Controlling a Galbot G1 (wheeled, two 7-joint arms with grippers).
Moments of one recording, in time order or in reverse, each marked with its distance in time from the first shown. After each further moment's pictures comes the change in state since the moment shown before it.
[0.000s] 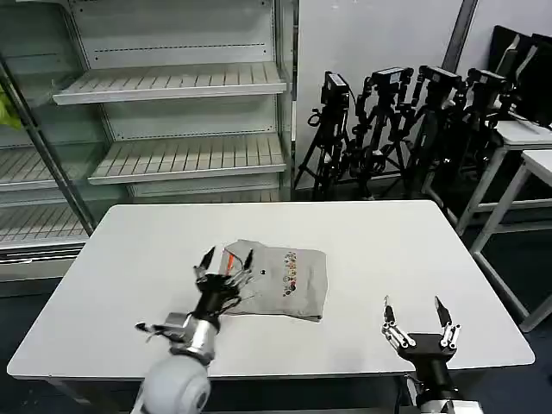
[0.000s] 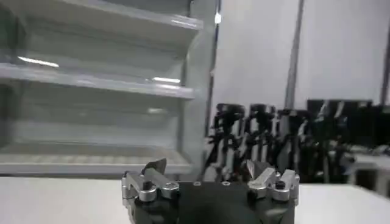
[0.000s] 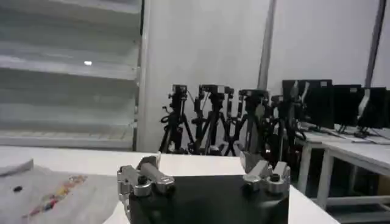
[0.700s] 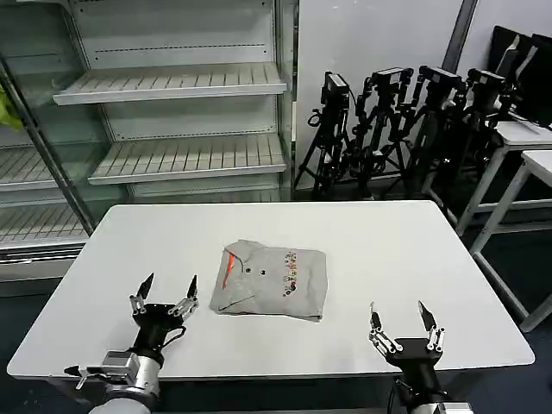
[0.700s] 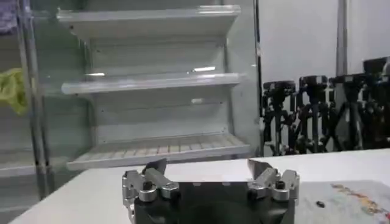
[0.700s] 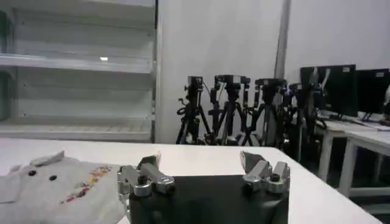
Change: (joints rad) left arm 0.267 0.056 -0.228 -0.148 0.069 0.015 -0.009; right arm -0.016 -0.014 -0.033 0.016 0.041 -0.026 -0.029
